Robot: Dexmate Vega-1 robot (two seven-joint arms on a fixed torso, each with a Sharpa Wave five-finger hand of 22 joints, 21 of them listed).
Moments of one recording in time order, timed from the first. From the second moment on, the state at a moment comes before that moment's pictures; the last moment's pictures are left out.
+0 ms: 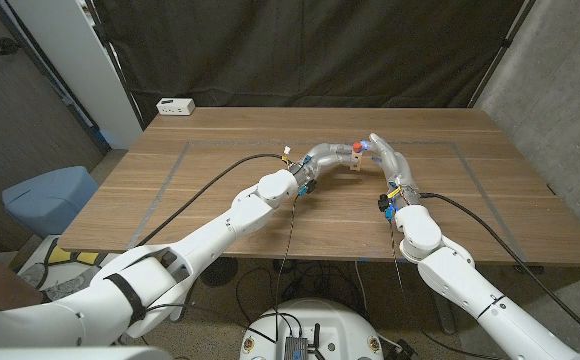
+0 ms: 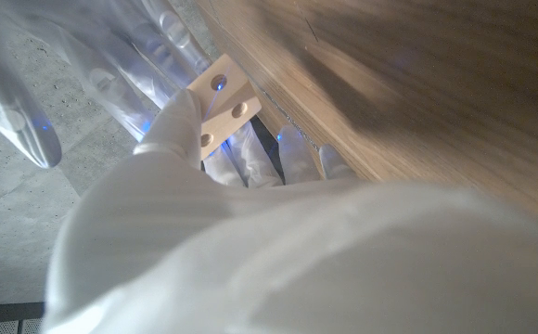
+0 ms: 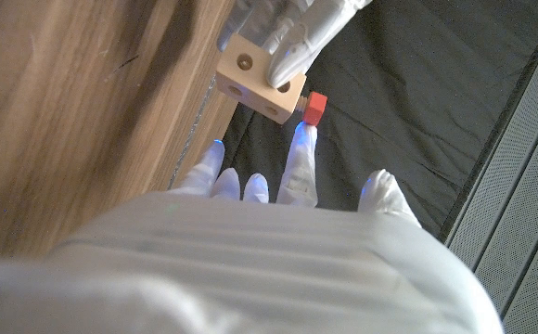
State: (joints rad) left arm 0.55 0.25 0.77 -1.13 -0.22 -0.20 -0.06; left_hand 0.91 0.06 0.36 -0.18 0.27 0.84 -0.18 0.20 0.19 0.87 -0.19 0.22 0.46 0.44 -0.04 0.20 0.18 0.15 0.12 0.21 0.18; right arm -1.15 -0.53 -0.39 -1.82 0.32 0.11 -0.47; right_hand 0.33 0.08 0.25 -0.12 0.18 0.80 -0.02 0.22 0.18 0.05 -0.02 0.20 0.18 -0.03 0.05 0.21 0.19 0.24 0.10 0.20 0.17
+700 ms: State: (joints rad) left arm 0.55 0.24 0.78 -1.14 -0.22 -0.19 -0.05; left_hand 0.91 0.06 0.36 -0.18 0.27 0.84 -0.18 0.20 0.19 0.87 -0.19 0.22 0.46 0.44 -0.04 0.20 0.18 0.15 0.12 0.21 0.18; right arm -1.17 -0.53 -0.39 -1.85 0.31 0.11 -0.48; right_hand 0.33 0.08 0.26 -0.13 0.18 0.85 -0.01 0.22 0.17 0.07 -0.04 0.20 0.18 -0.02 0.04 0.21 0.19 0.25 0.10 0.20 0.17
